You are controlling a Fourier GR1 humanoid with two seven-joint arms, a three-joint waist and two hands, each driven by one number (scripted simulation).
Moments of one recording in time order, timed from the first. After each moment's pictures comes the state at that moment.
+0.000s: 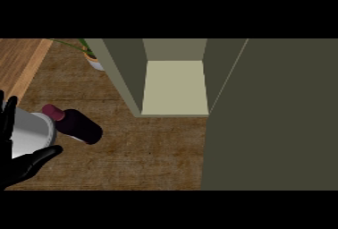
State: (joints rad) left arm 0.04 0.09 0.14 -2.15 0.17 0.32 0.34; right arm 0.00 -0.15 0.06 -2.43 -0.19 0.09 0.51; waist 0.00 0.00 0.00
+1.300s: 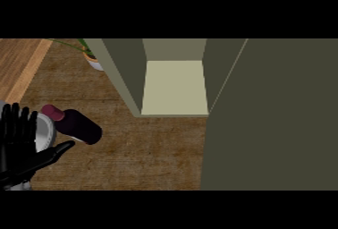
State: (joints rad) left arm 0.06 0.08 0.29 -1.64 0.27 0.11 -0.09; right arm -0.08 -0.14 0.05 -2.44 -0.18 0.07 0.61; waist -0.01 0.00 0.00
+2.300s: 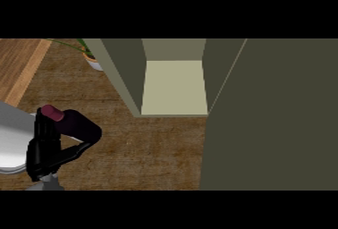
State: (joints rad) left arm -0.04 0.07 0.31 -1.24 0.28 0.01 -0.35; right arm -0.13 -0.13 0.05 -2.44 -0.16 0.06 0.66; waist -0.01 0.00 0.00
